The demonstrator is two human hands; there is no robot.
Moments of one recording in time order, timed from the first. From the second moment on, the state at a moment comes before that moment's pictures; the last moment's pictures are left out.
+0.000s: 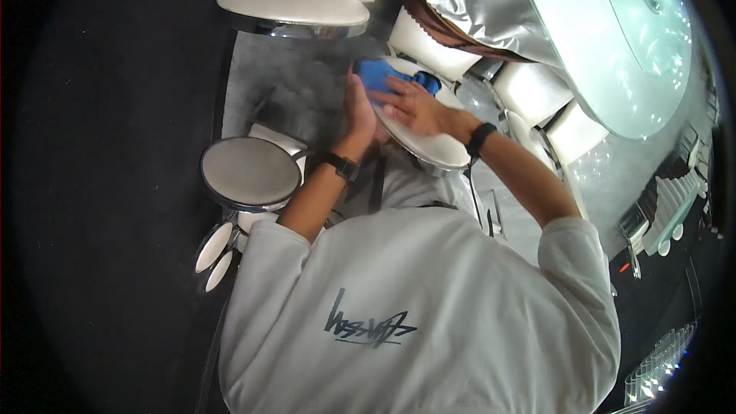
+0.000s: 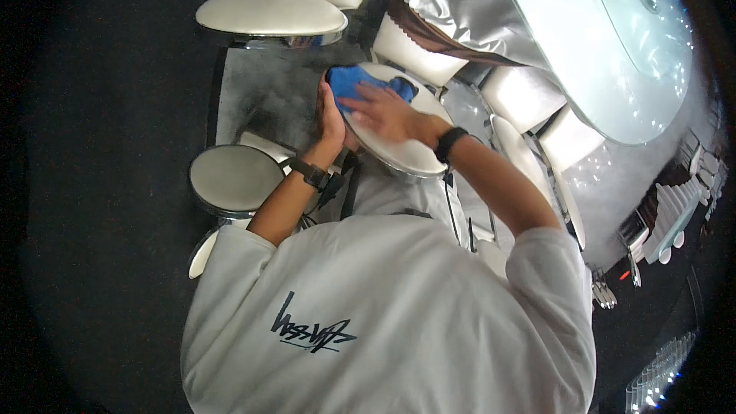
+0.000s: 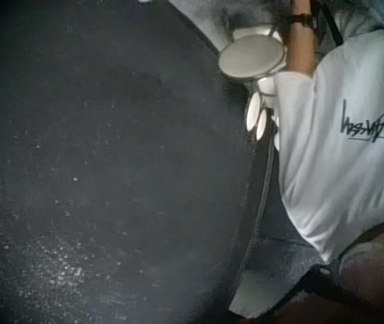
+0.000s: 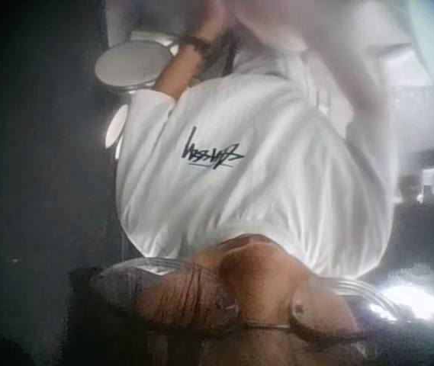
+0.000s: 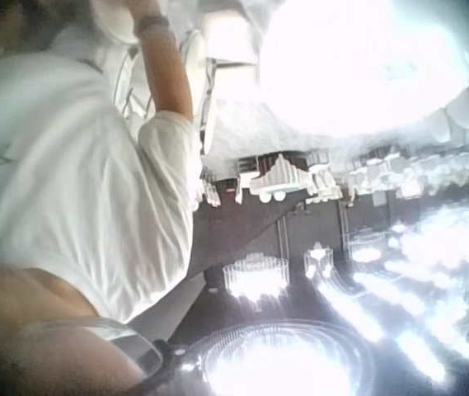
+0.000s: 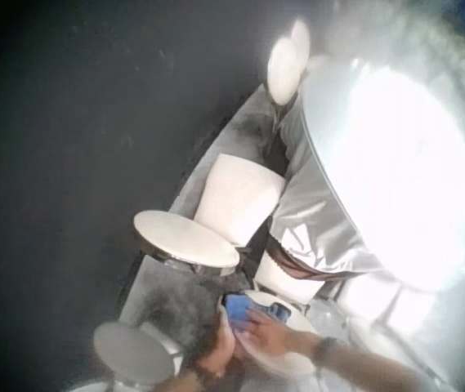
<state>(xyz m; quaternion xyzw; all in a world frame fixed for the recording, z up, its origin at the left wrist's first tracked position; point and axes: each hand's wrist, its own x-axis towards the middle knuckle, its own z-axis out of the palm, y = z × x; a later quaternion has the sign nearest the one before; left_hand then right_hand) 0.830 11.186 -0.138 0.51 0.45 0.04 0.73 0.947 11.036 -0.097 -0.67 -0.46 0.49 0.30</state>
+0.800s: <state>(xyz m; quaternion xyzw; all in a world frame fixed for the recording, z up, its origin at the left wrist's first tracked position) 0.829 11.183 -0.122 0.67 0.48 0.00 0.57 0.907 10.828 -0.214 -0.74 0.00 0.61 0.29</state>
